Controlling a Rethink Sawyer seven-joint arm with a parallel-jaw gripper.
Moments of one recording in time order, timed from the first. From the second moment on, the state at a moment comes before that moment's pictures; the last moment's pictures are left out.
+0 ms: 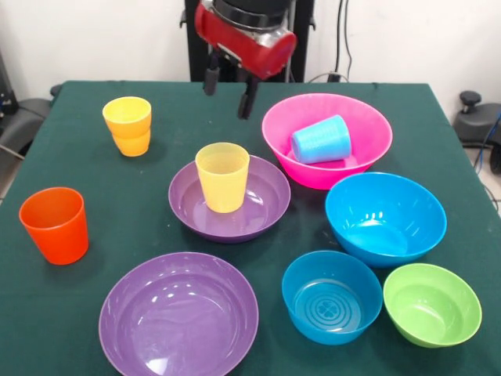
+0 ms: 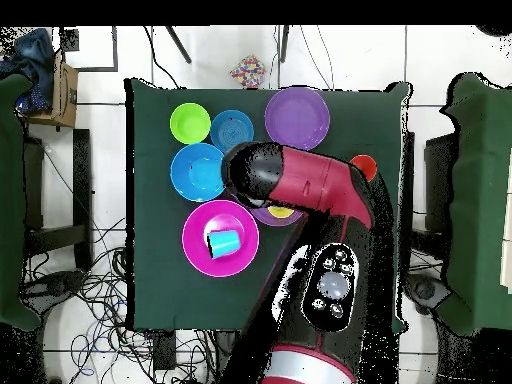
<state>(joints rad) -0.10 -0.61 -0.30 1.42 0.06 0.81 2.19</state>
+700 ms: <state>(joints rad) -0.23 -0.64 -0.30 1.50 0.01 0.81 2.19</state>
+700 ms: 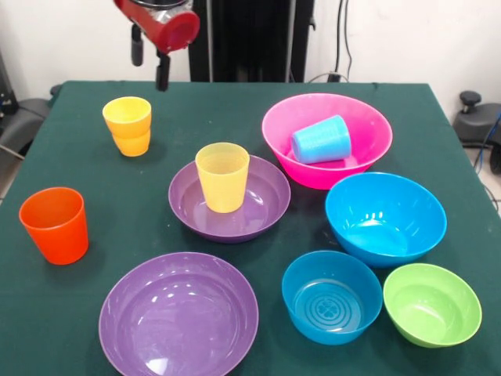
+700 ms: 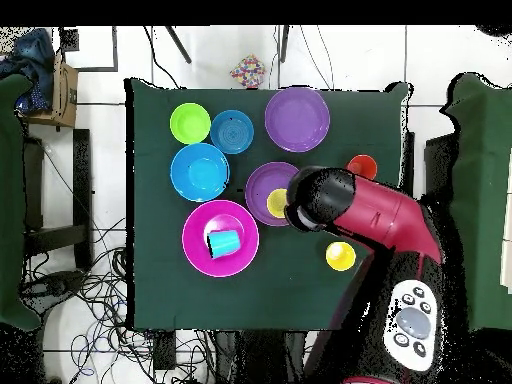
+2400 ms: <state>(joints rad) -0.14 -0.61 -0.26 1.45 -0.05 0.79 2.19</state>
